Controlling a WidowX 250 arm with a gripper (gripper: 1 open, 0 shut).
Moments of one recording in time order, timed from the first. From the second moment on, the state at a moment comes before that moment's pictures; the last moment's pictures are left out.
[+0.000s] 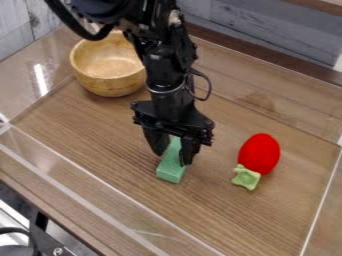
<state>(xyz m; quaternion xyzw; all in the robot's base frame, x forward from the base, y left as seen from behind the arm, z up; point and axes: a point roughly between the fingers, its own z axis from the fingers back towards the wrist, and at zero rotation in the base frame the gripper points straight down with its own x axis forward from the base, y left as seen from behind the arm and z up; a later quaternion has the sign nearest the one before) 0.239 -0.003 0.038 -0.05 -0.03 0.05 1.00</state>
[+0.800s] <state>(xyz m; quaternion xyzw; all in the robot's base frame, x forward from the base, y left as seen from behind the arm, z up) 0.243 -0.015 0.073 -0.07 -0.03 0.02 1.00</state>
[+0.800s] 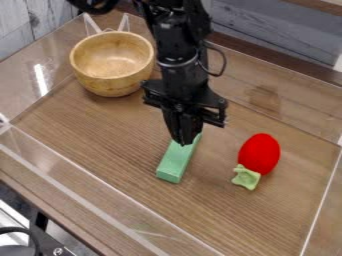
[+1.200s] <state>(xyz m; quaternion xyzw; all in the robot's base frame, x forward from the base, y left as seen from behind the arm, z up) 0.246 -0.003 0.072 -0.06 -0.05 0.04 1.00</state>
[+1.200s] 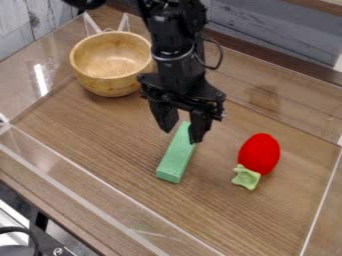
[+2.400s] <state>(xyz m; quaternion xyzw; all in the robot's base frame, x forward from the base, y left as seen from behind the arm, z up) 0.244 0.021 0.047 -0.06 -0.05 0.11 0.99</state>
